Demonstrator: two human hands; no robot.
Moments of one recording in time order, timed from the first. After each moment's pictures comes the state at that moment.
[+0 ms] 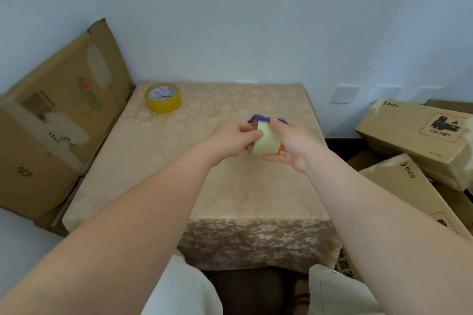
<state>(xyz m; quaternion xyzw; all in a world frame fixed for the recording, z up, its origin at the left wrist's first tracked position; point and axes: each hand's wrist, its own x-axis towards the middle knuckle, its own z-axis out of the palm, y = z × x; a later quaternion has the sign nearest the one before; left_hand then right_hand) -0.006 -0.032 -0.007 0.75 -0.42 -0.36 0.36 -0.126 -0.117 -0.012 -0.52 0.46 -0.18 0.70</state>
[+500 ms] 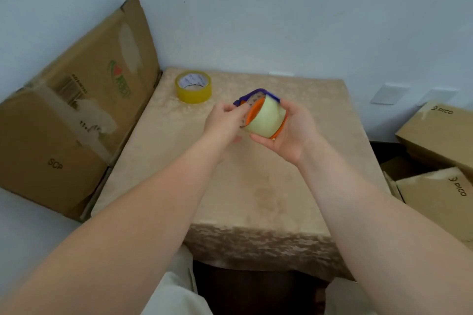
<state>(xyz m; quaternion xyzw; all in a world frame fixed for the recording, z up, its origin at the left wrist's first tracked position) 0.075 -0.017 -0.029 0.72 -0.14 -0.35 0.58 -0.025 -0.102 -0.024 -0.36 0.37 -0.18 0.84</state>
